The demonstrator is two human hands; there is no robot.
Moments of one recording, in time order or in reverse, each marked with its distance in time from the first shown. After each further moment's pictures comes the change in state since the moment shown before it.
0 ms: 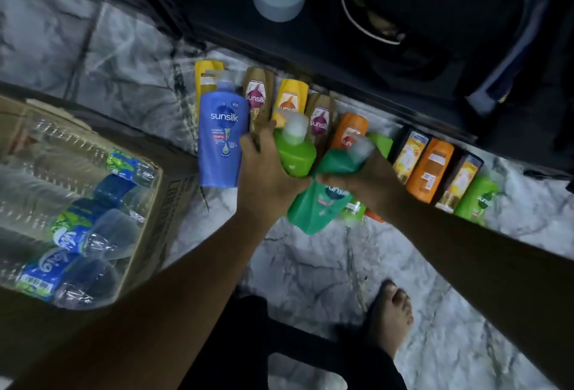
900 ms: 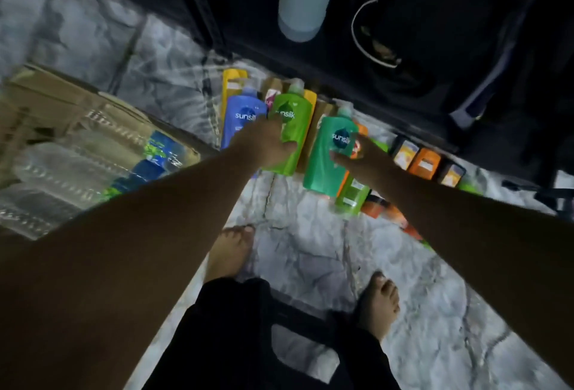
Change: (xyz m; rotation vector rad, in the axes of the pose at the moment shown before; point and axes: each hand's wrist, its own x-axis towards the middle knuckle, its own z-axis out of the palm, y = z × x) left_hand 0.054 0.019 -0.072 0.431 -0.483 -0.061; right_hand -0.022 -0.056 -0.004 -0.456 -0.027 0.093
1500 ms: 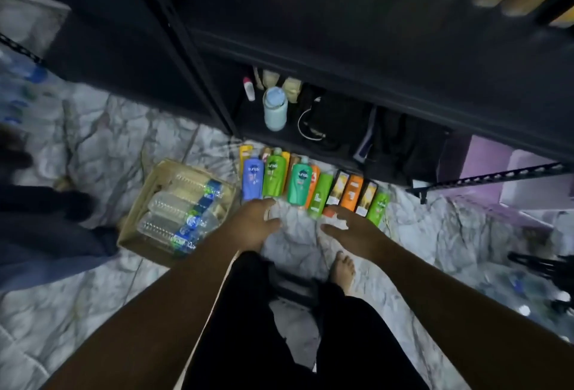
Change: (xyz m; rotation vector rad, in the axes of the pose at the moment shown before) left_hand -0.398 0.140 -0.175 -0.150 -0.111 0.025; right_hand -0.427 -0.068 -0.177 0.003 -0.139 -0.096
